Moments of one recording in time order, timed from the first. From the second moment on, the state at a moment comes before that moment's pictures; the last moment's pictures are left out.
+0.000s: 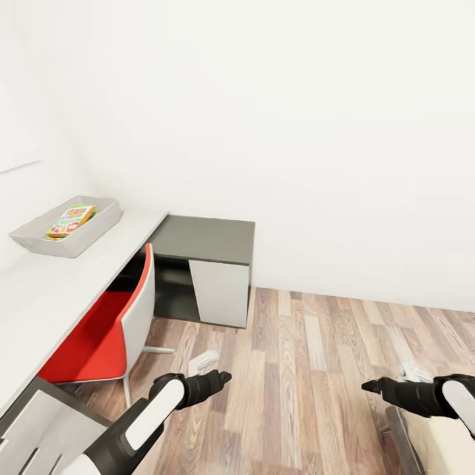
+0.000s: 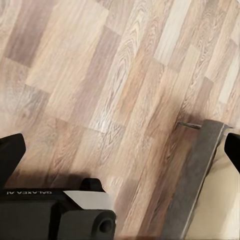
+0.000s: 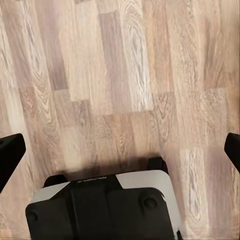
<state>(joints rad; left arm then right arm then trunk) -0.47 0.08 -0.61 -1.10 1.25 0.49 0.50 -0.26 -0.52 -0.01 -1.33 -0.96 1.04 -0.16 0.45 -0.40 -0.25</state>
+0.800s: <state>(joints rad) -0.39 0.06 -0.62 -0.64 1.25 0.41 0.48 -0.31 -0.25 0.20 -0.71 -0.55 0.73 -0.13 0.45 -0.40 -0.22</state>
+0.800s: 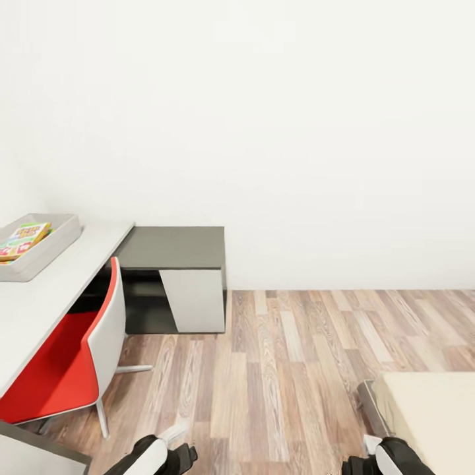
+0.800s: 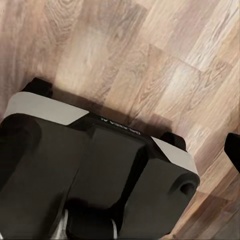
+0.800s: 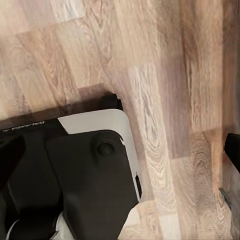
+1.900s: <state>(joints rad) -0.16 0.07 -0.63 -0.20 1.25 0.07 0.41 -0.25 -0.14 0.29 -0.15 -0.49 0.04 0.05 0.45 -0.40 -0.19</state>
